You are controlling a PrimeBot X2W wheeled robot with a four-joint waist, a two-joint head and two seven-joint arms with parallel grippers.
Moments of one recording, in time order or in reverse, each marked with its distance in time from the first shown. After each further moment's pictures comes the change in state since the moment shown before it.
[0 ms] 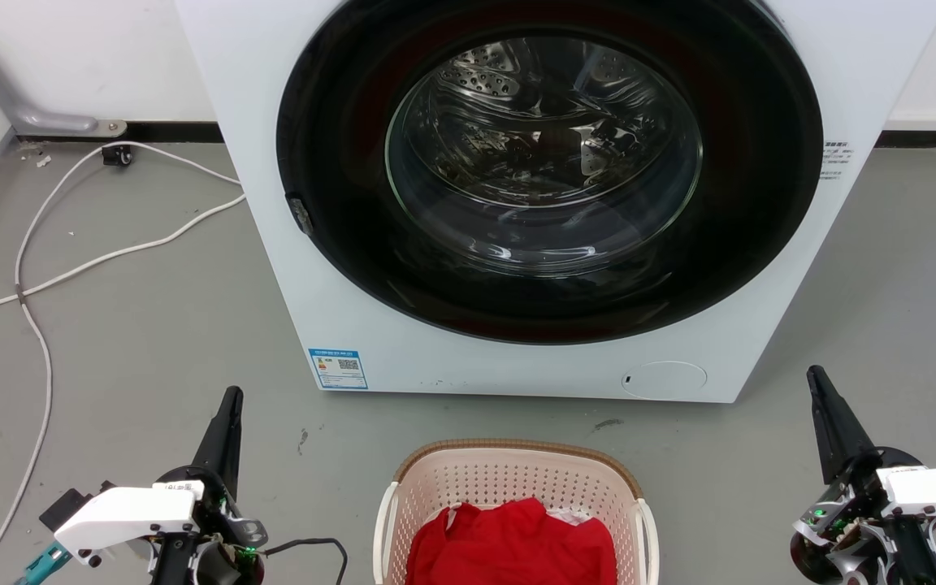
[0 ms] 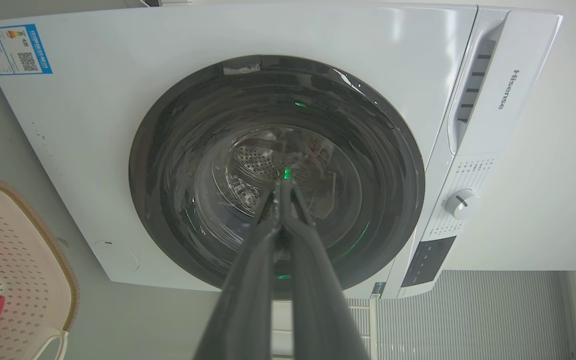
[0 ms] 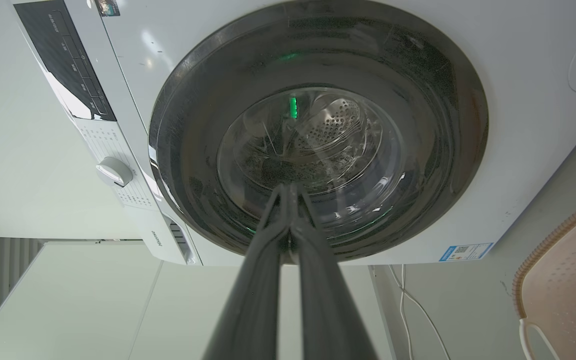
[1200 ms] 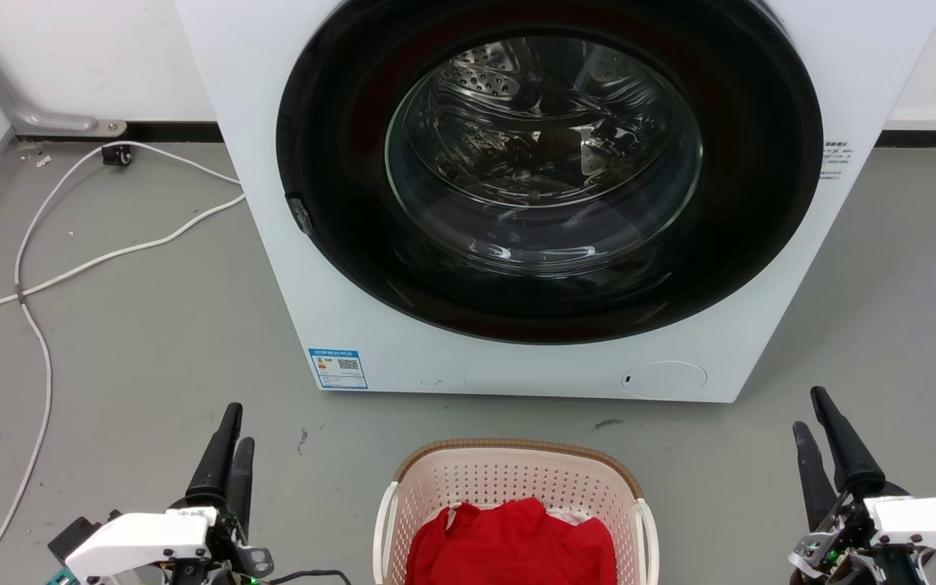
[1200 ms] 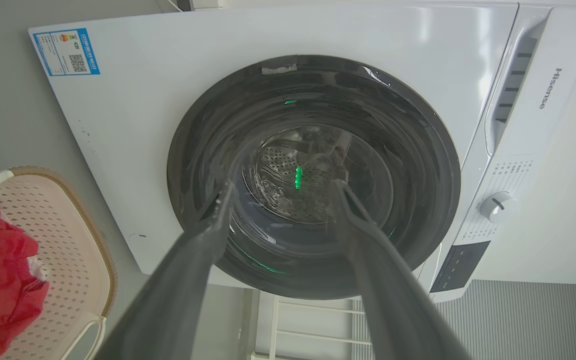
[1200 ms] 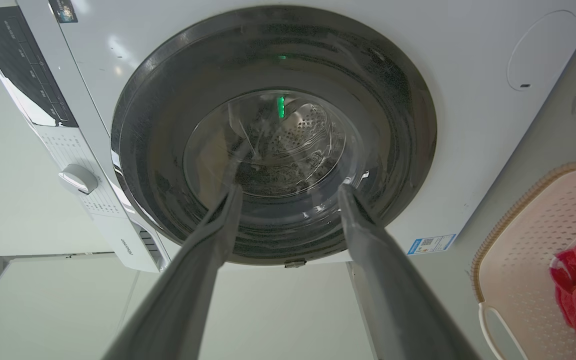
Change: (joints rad) left arm 0.041 -0.008 -0.006 0.032 0.027 0.001 -0.016; right arm 0.044 0.005 0.005 0.038 -0.016 0.000 -0.018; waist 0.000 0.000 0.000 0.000
